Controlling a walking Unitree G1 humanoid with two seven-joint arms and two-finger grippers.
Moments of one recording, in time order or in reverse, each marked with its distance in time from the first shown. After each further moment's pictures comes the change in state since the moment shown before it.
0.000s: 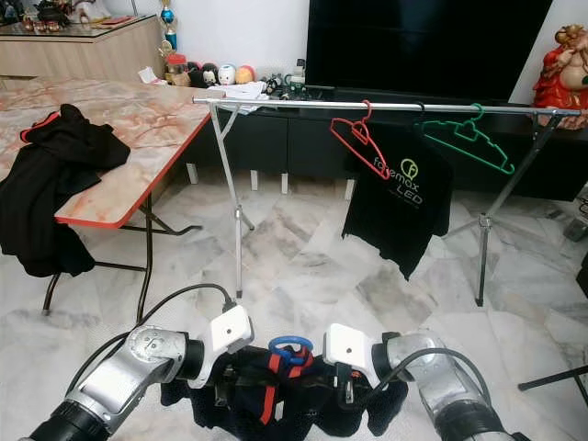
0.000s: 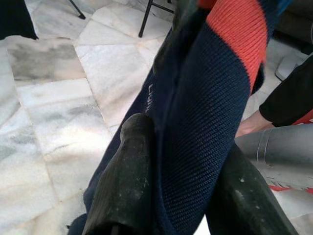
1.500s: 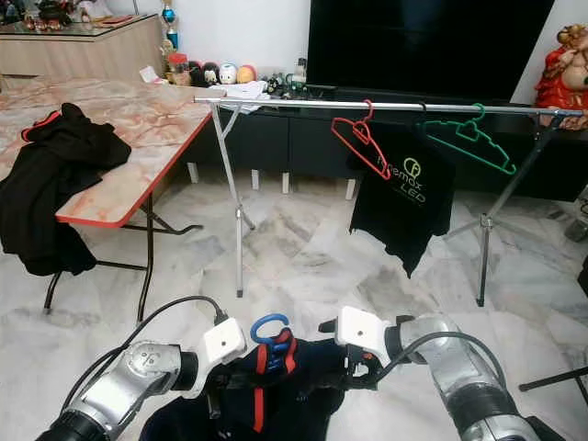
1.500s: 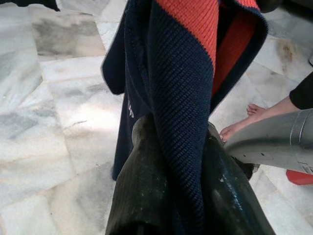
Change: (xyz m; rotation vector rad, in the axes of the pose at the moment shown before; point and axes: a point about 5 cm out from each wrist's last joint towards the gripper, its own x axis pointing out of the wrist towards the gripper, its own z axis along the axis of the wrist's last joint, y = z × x) left arm -0.002 0.007 -0.028 0.002 0.075 0.110; right arm -0.019 -0.017 0.004 -0.044 0.065 -0.063
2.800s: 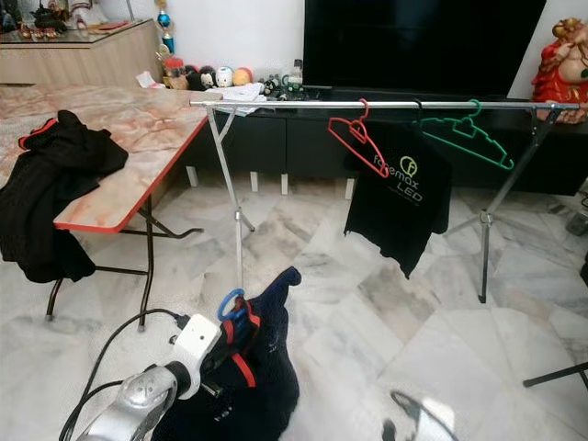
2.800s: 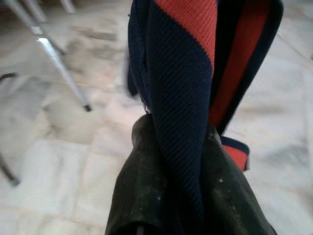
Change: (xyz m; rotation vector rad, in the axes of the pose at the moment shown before) left arm -0.010 0.014 -0.040 -0.259 -0.124 0.698; right arm 0.045 0.150 -0.144 1.459 0.292 -1.116
